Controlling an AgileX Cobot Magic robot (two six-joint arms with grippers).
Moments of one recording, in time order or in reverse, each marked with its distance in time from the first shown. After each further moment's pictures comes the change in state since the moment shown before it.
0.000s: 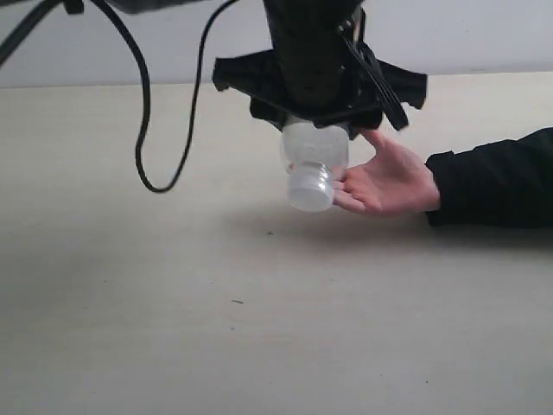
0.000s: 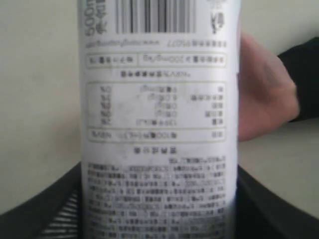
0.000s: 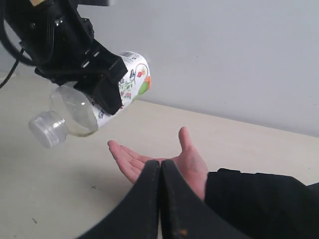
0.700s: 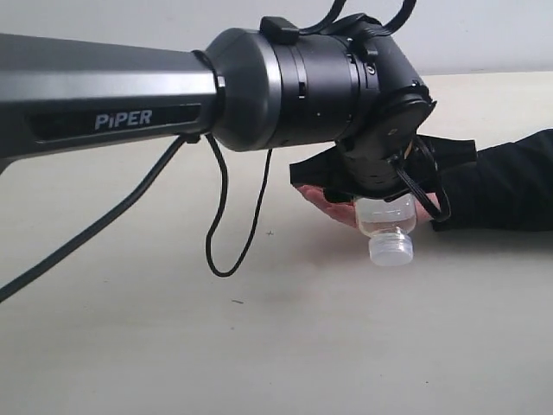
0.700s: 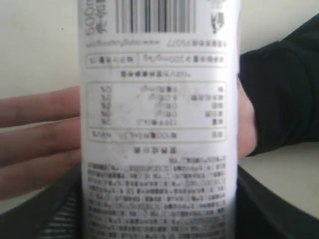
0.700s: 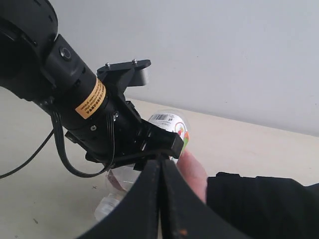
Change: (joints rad) left arm -0.059 0.153 0.100 0.006 -0.381 -0.323; right arm 0.000 0.000 0.000 0.006 0.000 0.000
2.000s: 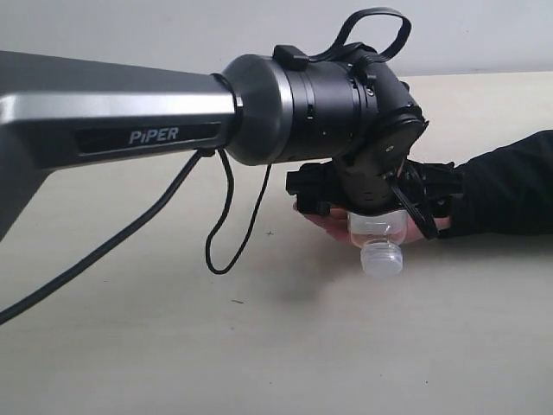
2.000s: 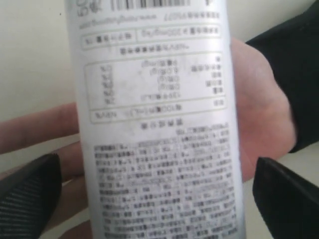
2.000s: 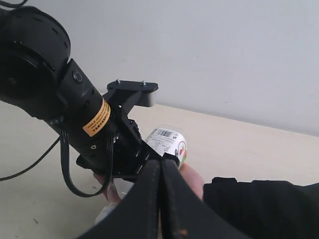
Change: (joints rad) left arm 0.011 0.045 0.000 -0.043 0.013 0.161; right arm 0.000 0.000 0.000 0.000 0.000 0.000
